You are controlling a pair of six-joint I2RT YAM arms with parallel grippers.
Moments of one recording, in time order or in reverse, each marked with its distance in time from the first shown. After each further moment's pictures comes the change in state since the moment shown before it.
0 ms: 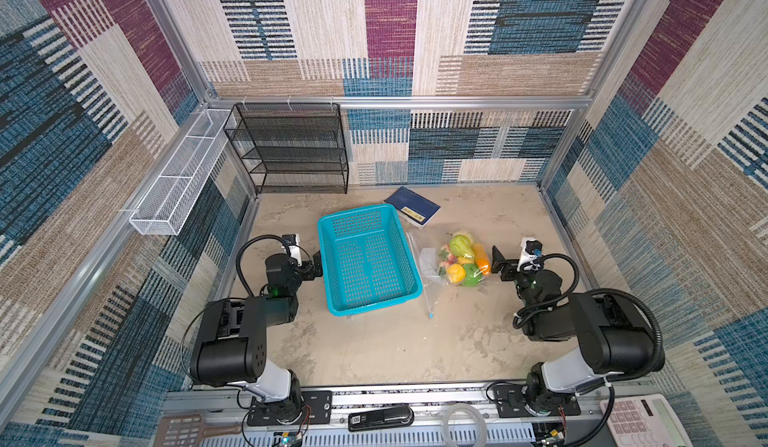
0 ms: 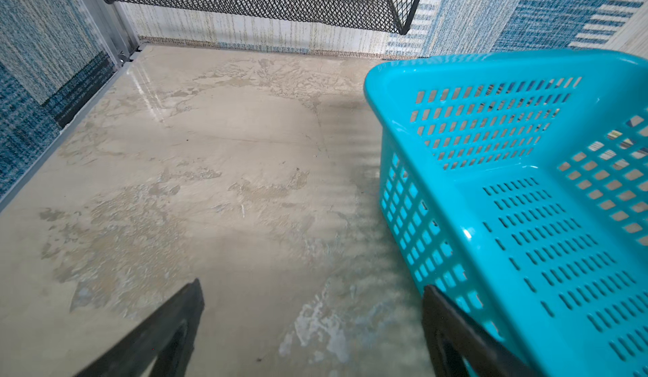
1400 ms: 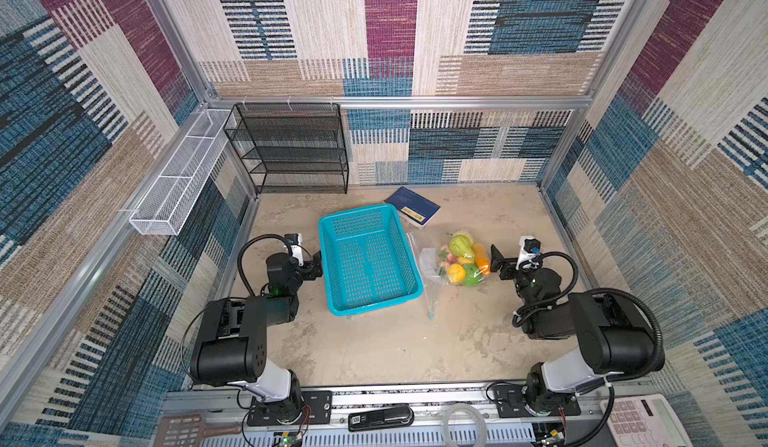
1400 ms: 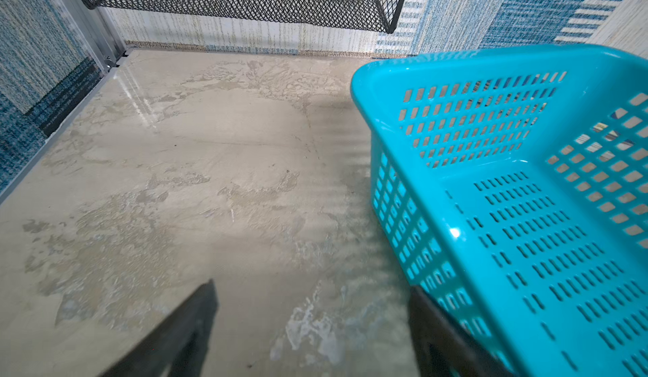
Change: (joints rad) left arm -0.006 0.002 0.007 -0.004 0.016 0.015; right arm 0.008 0.000 0.016 -0.010 -0.010 -0.008
